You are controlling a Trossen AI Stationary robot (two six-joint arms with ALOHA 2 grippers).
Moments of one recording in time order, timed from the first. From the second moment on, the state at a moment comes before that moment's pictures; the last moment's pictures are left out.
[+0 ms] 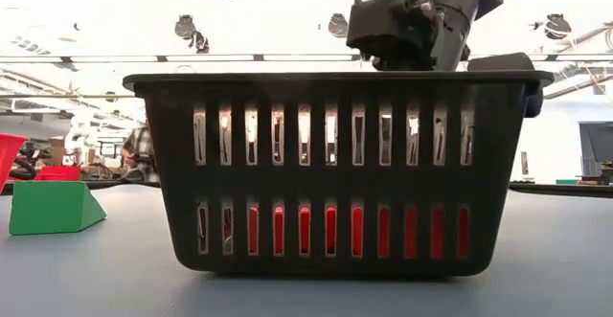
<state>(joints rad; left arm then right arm) -0.47 1.35 1.10 -0.45 -0.69 -0.43 0.22 1.80 1.09 -0.37 -0.08 -0.45</state>
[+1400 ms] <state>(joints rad) -0.34 1.40 1.10 -0.12 -0.72 0.17 0.21 1.41 0.94 -0.15 0.55 -0.30</state>
